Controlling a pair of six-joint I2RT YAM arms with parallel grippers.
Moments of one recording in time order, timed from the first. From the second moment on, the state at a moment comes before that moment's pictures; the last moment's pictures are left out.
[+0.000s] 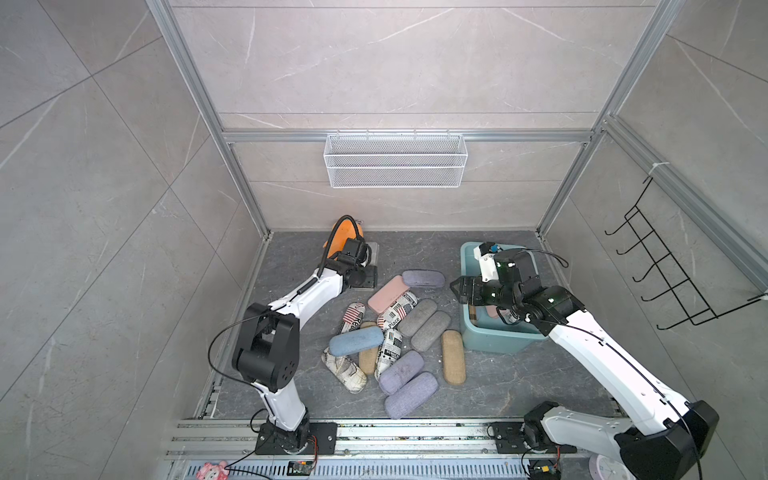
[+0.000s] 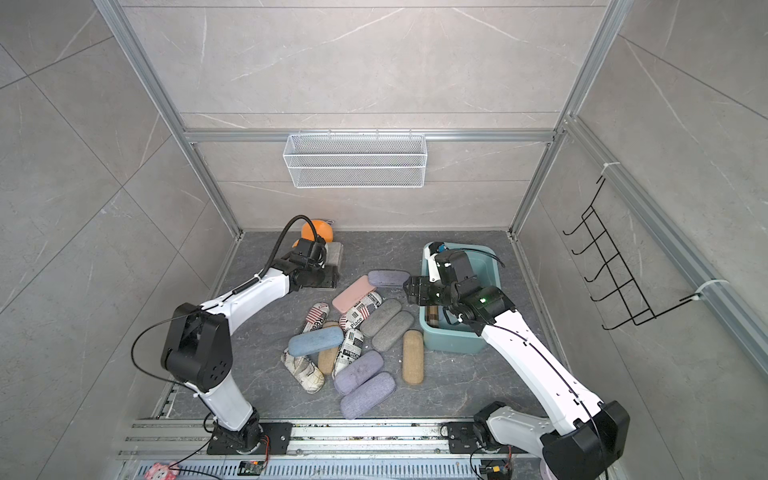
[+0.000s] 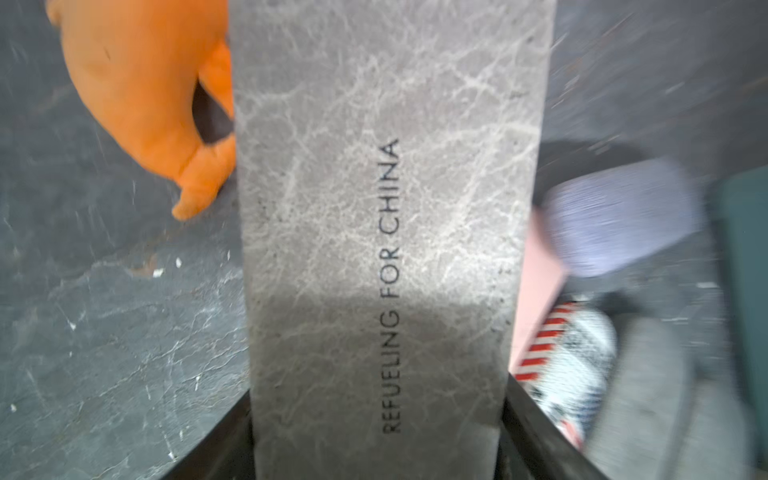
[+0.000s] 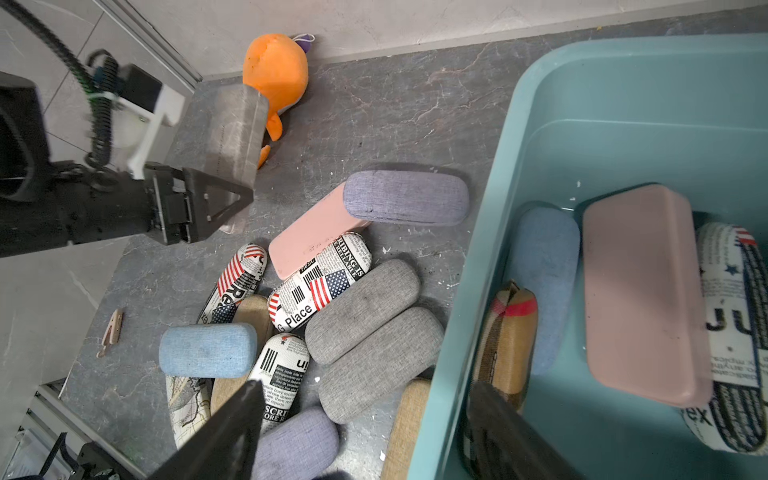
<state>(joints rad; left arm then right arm) -0.42 1.70 1.30 -0.48 -0.03 -0.27 0.48 1.19 1.18 -0.68 -0.07 0.37</state>
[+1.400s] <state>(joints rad) -0.61 1.12 0.43 0.37 0.19 -0.61 0.74 1.31 1.08 -0.26 -0.11 0.57</state>
